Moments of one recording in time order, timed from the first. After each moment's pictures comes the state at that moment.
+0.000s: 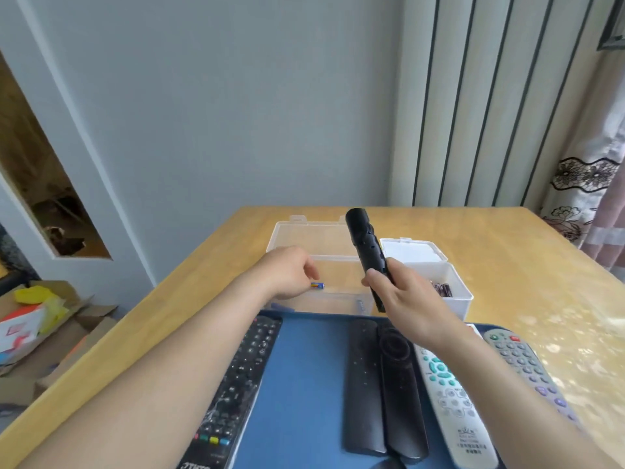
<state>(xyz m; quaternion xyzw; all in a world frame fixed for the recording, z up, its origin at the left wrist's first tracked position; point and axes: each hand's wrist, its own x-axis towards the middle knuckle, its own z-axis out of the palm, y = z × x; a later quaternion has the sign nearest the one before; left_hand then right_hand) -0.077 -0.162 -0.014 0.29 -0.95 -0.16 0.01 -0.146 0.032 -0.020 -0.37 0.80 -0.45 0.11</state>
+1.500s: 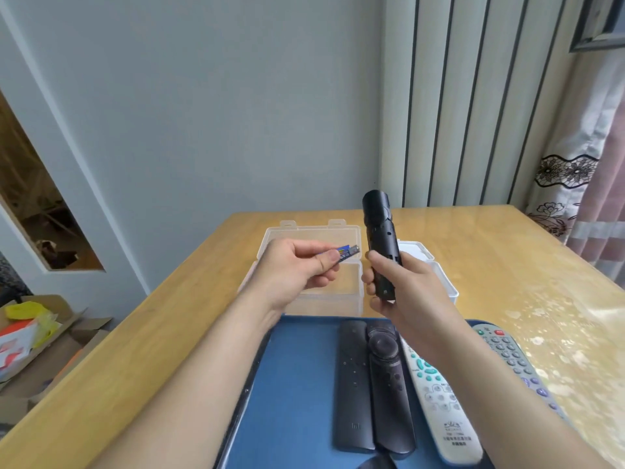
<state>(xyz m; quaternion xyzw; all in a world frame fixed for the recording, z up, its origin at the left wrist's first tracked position) -0.059 -0.102 0.006 0.20 -0.72 -0.63 0.23 -0.142 0.039 -0.015 -0.21 0.57 -0.75 0.26</state>
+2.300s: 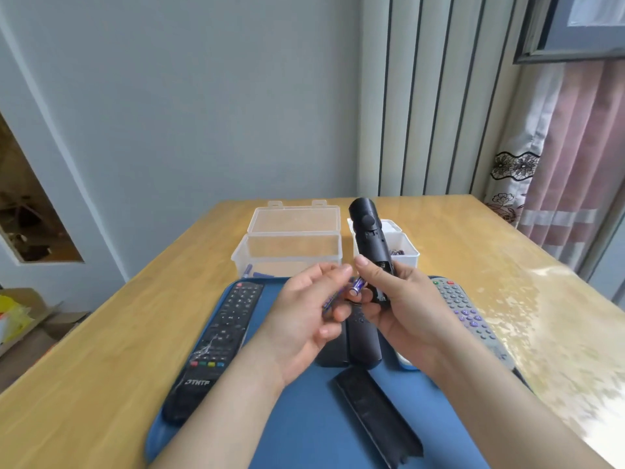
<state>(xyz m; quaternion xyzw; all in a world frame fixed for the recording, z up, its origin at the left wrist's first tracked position) 0.018 0.001 -0.023 0.12 -0.56 -0.80 0.16 -0.078 0.103 -0.028 -0.22 0.49 -0.77 0.33</state>
